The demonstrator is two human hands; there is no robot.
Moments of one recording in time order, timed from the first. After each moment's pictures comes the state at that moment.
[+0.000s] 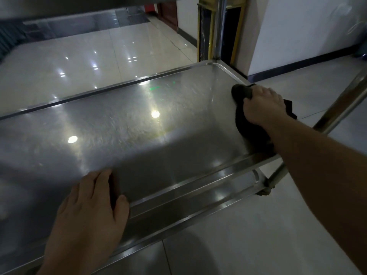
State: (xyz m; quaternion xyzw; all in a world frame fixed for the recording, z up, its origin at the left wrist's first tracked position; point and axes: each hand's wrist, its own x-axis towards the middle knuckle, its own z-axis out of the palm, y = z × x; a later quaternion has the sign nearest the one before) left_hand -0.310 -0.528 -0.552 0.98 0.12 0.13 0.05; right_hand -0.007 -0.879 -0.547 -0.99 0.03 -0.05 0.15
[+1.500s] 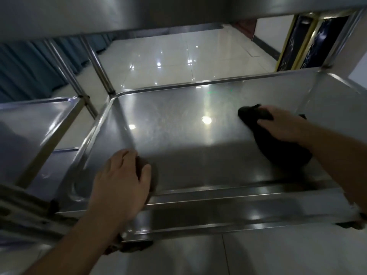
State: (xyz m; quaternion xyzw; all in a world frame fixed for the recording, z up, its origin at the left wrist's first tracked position) left_hand -0.393 -0.357 -0.528 0.95 0.28 0.06 0.10; right_hand -0.081 -0.649 -0.534 -0.95 -0.22 0.06 0.21
